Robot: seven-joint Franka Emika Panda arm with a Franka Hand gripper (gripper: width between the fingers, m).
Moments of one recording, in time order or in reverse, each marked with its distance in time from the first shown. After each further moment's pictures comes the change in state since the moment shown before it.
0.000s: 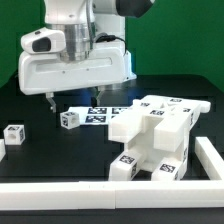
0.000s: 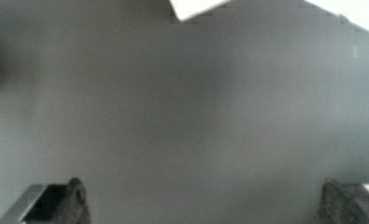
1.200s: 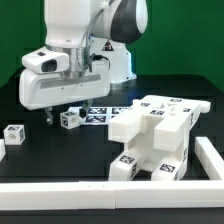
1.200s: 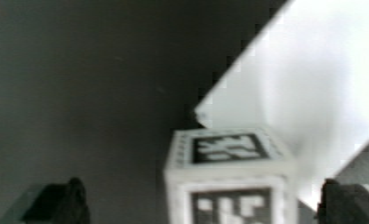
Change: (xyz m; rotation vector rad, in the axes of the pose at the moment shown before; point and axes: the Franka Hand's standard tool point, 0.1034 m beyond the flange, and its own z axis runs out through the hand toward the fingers) arm -0.054 -0.005 0.047 -0.081 -0.019 -0.159
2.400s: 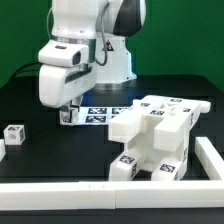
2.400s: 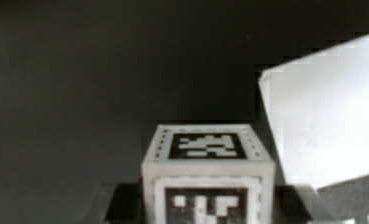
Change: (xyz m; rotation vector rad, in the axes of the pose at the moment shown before) arm 0.016 0.004 -0.017 -0.070 0.006 -0.676
